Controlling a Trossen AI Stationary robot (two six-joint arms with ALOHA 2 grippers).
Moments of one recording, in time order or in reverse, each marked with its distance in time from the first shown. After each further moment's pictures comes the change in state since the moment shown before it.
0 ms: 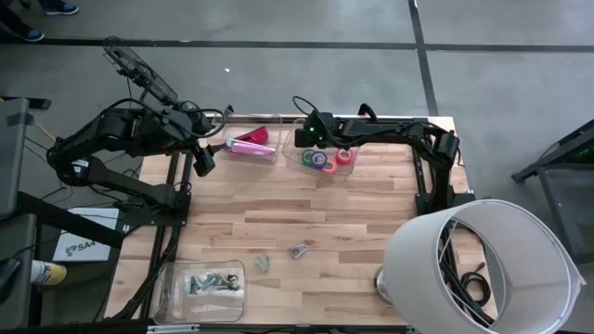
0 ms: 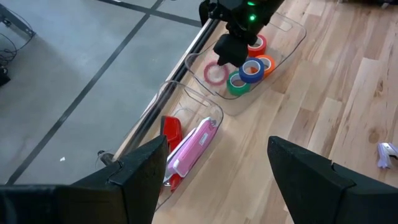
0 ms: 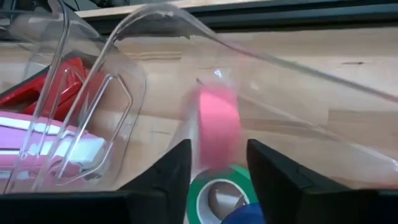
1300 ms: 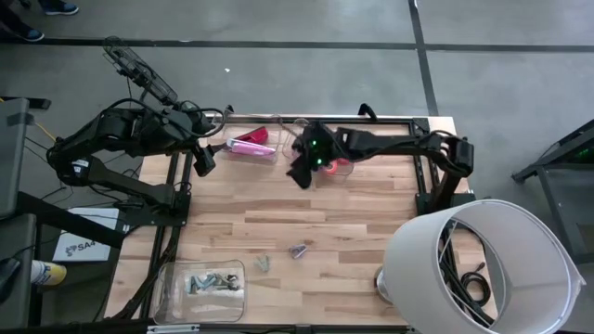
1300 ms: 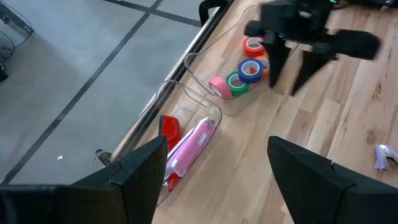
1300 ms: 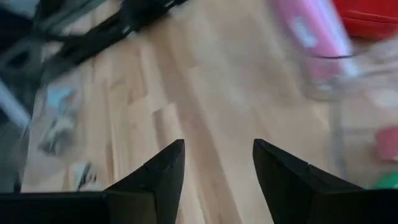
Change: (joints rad) left arm 0.000 0.000 0.000 0.000 0.001 -0.015; right arm 0.171 -0.143 0.000 0.086 -0.496 -0.662
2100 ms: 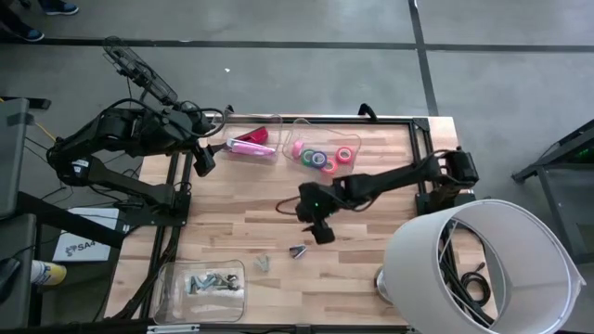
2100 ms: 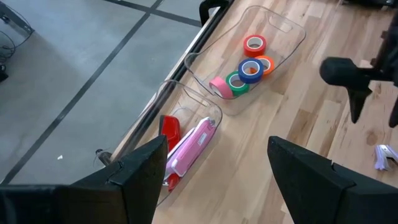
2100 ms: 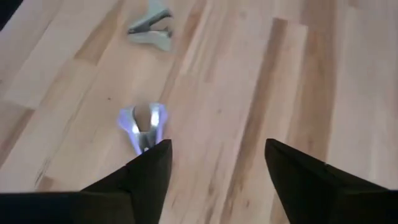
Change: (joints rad) left arm 0.000 0.000 0.000 0.000 0.001 0.000; right arm 0.348 0.000 -0.129 -0.048 0.108 -0.491
